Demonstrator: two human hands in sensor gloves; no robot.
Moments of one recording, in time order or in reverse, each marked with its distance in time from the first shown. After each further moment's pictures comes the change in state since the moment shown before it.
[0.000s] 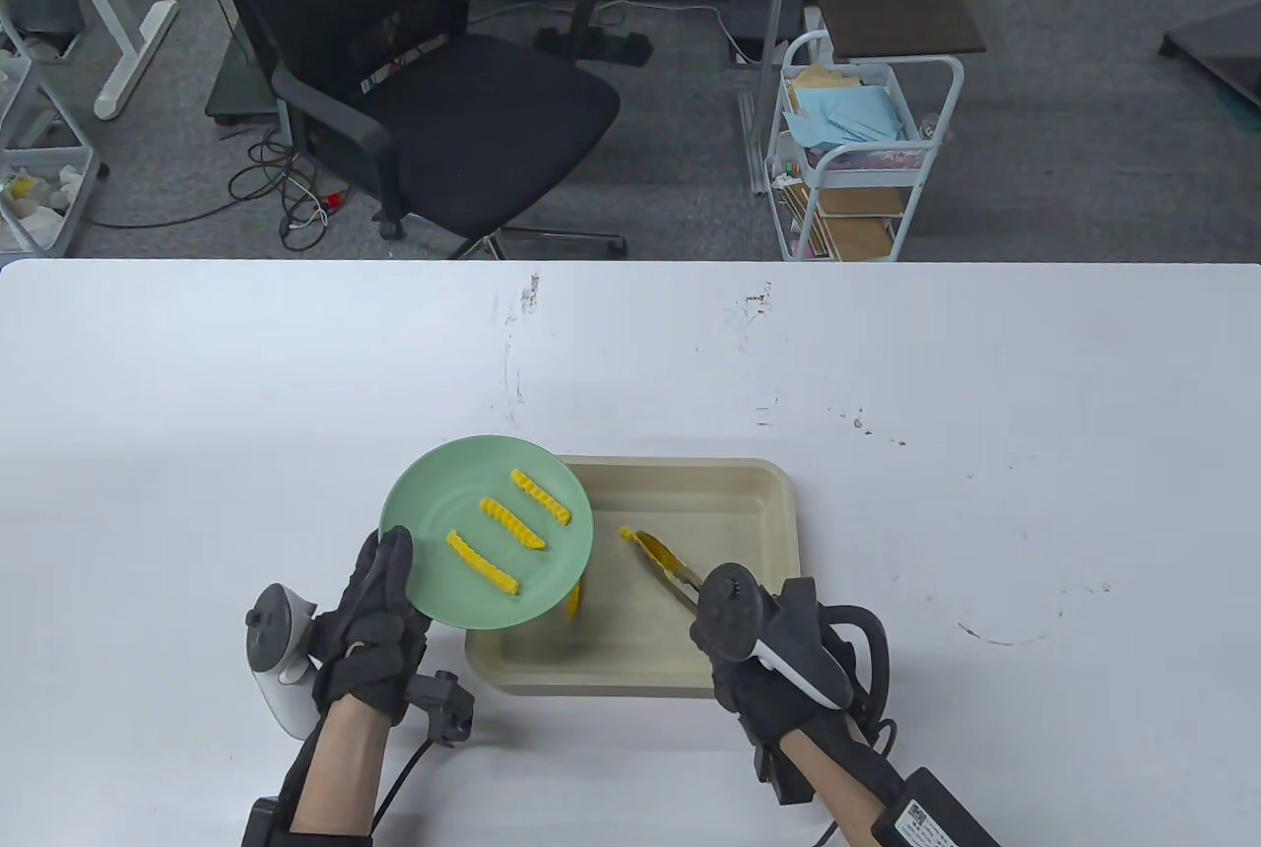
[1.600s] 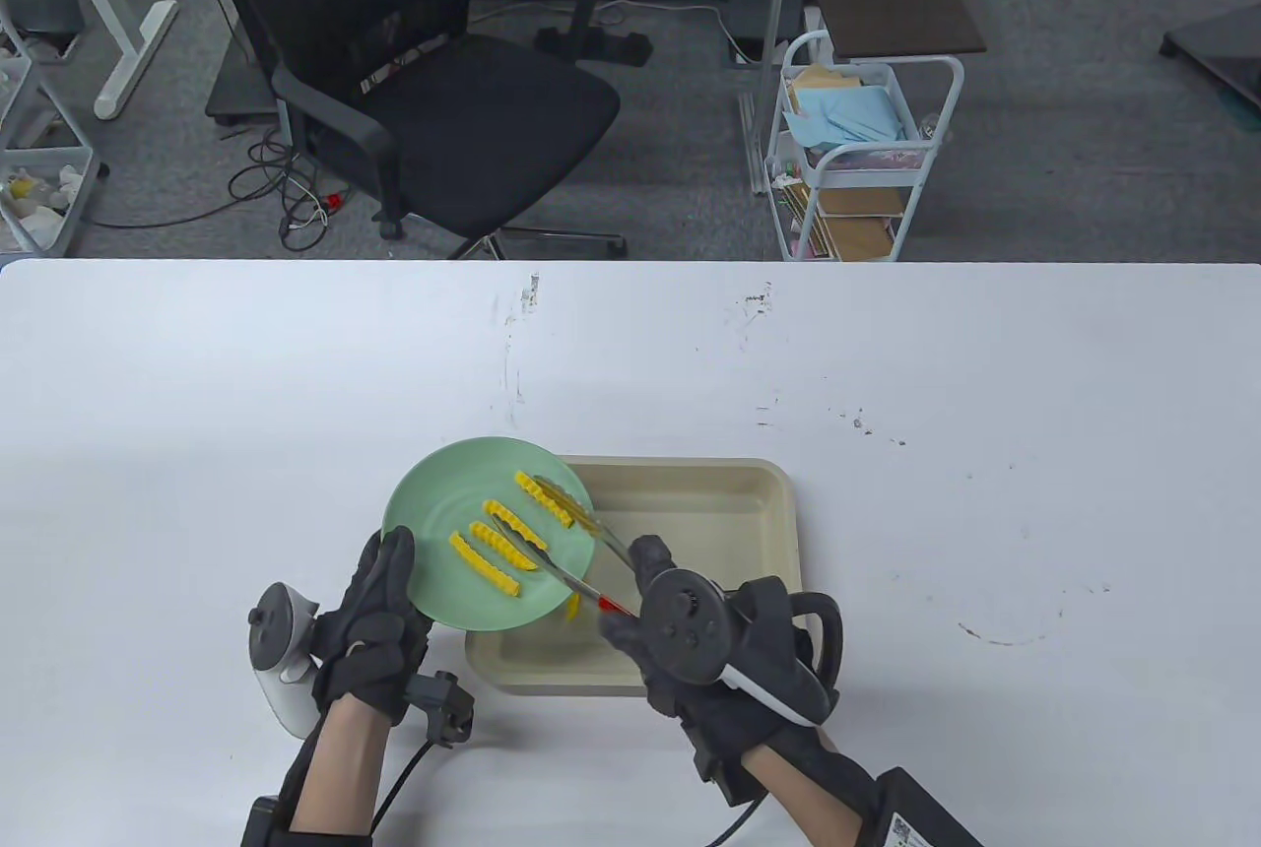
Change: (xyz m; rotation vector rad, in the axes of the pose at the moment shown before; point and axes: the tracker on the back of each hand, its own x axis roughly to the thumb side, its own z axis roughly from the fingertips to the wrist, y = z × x) left_hand -0.001 -0.002 0.000 -0.012 0.013 0.012; right_hand 0.053 -0.070 0.032 -0.136 -0.203 -0.141
